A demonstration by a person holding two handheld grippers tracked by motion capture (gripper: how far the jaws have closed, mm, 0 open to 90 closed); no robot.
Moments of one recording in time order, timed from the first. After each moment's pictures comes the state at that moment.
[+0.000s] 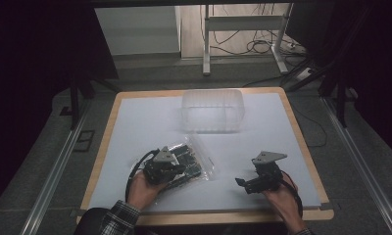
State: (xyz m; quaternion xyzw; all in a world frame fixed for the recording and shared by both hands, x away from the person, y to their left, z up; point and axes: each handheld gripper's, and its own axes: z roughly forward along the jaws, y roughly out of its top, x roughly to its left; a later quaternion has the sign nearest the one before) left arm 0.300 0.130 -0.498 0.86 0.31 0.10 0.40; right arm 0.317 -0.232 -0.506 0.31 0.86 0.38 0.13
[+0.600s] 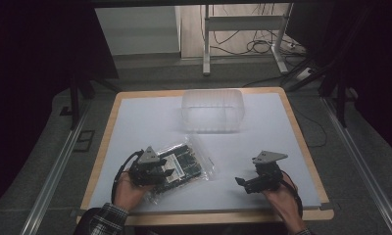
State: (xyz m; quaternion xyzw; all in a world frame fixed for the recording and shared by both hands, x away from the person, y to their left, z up) left arm 0.290 0.167 -0.499 0.85 0.34 0.13 0.39; right arm 0.316 -0.232 -0.503 0.31 0.86 0.38 0.14
